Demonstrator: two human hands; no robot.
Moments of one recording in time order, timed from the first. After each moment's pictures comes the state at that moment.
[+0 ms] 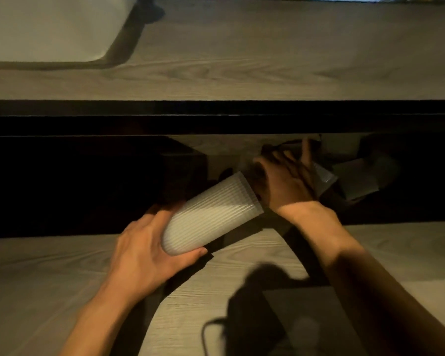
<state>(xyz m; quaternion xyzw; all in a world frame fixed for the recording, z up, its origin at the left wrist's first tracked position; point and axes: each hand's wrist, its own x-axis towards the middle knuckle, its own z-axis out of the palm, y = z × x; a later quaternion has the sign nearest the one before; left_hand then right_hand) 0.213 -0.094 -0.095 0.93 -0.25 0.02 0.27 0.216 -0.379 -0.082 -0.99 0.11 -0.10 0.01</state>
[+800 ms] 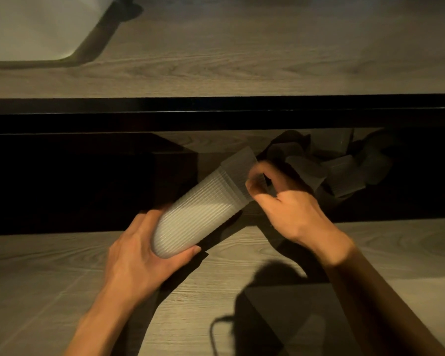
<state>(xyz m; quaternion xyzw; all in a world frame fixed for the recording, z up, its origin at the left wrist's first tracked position) 0.191 -0.114 -0.104 0.93 -0.17 0.00 0.31 0.150 -0.379 -0.046 -0.93 0.11 -0.01 0.35</state>
